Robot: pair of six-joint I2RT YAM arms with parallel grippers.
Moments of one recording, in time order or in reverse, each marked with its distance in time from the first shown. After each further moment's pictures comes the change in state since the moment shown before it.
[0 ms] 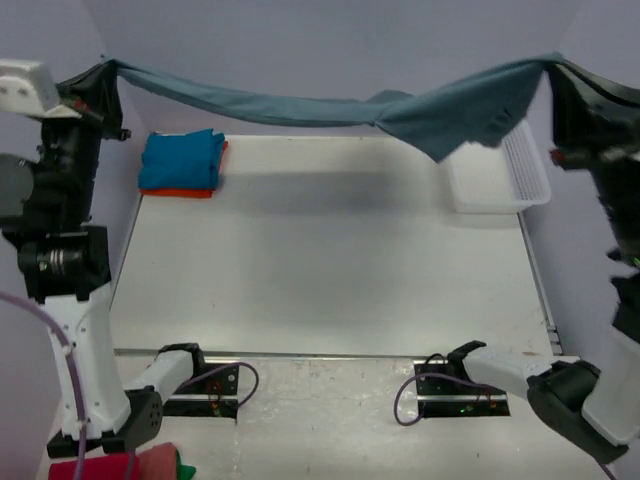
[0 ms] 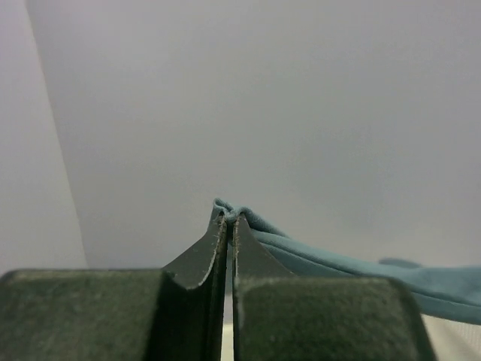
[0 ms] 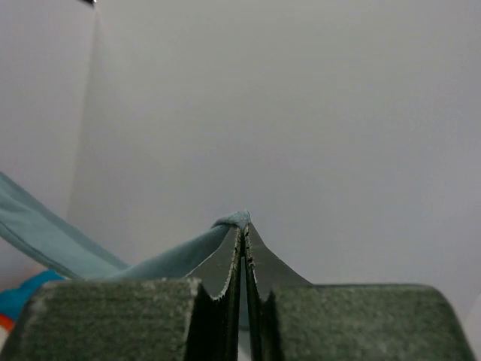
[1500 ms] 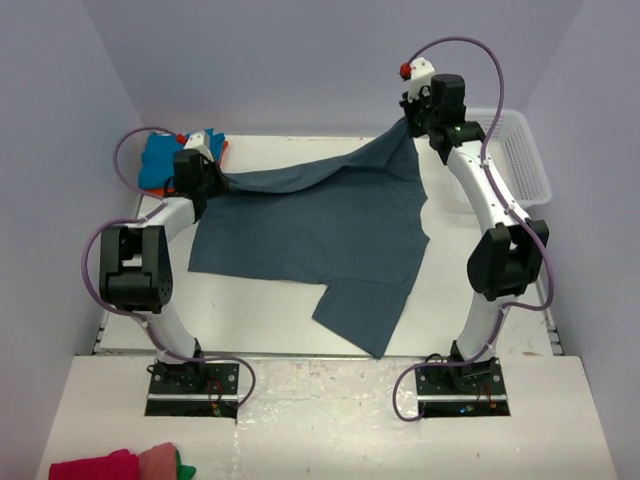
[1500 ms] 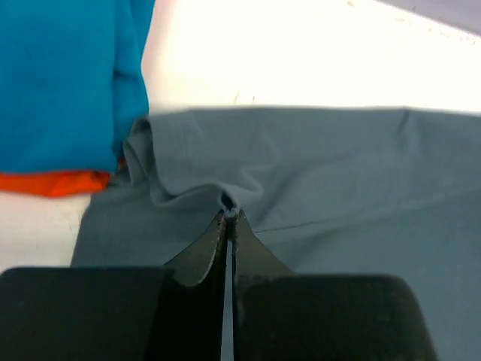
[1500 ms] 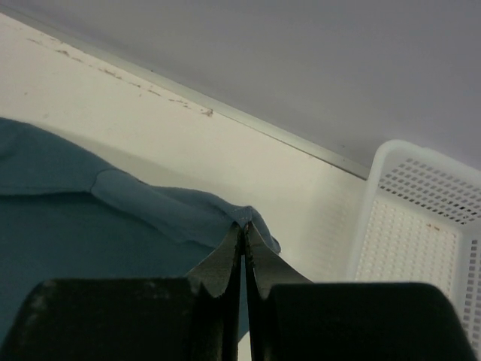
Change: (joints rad) left arm -0.079 0.665 -0.624 0.324 -0.059 -0.175; right arm -0.222 0.687 -0.391 0.134 -0.002 0.016
